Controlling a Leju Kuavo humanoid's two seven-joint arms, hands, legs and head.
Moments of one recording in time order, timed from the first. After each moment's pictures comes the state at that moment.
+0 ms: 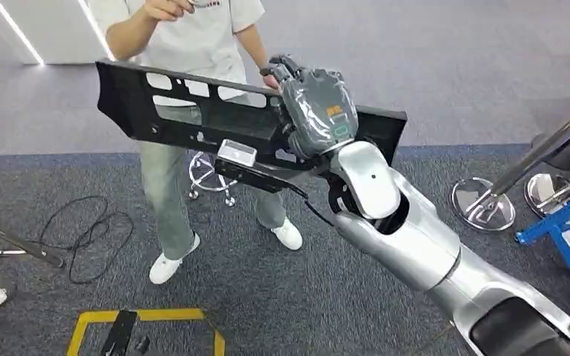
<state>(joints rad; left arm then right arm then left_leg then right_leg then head) -0.16 0.12 -0.42 -0.23 0.38 0.17 -0.37 -0.91 -0.12 0.80 -1.50 0.92 -0.11 0.48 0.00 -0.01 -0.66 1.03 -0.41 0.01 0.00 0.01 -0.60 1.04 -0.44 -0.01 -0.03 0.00</state>
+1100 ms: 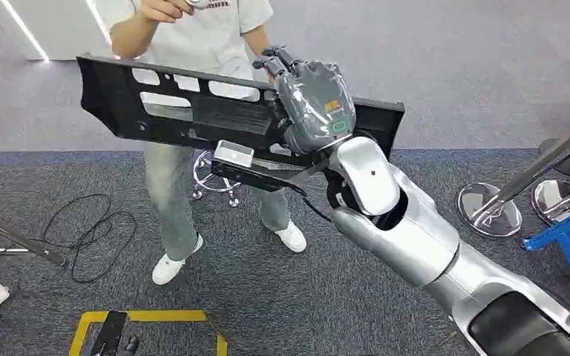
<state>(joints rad) -0.16 0.15 -0.42 -0.23 0.39 0.19 -0.38 -0.92 -0.12 0.80 -1.49 0.93 -0.15 0.44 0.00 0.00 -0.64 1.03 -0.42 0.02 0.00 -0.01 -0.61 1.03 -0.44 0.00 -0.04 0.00</state>
